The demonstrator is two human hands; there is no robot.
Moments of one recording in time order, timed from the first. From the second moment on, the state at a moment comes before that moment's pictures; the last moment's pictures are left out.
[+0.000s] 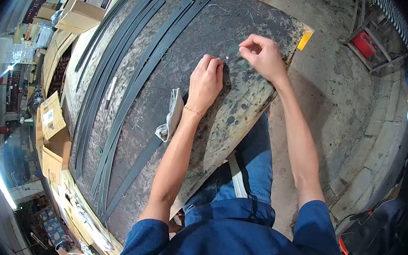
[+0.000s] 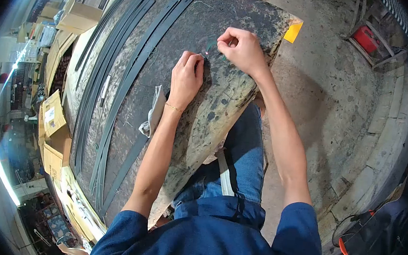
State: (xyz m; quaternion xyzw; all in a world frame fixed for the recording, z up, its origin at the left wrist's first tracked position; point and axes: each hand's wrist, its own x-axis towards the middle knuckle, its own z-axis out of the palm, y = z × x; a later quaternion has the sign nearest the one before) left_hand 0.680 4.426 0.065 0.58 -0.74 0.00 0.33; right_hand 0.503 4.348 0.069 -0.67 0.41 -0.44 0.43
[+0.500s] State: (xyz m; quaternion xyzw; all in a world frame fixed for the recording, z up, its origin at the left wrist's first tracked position) left_hand 0.679 4.428 0.067 0.59 -0.73 -0.02 0.34; right_hand 0.507 4.358 0.075 -0.72 0.41 -0.40 0.39
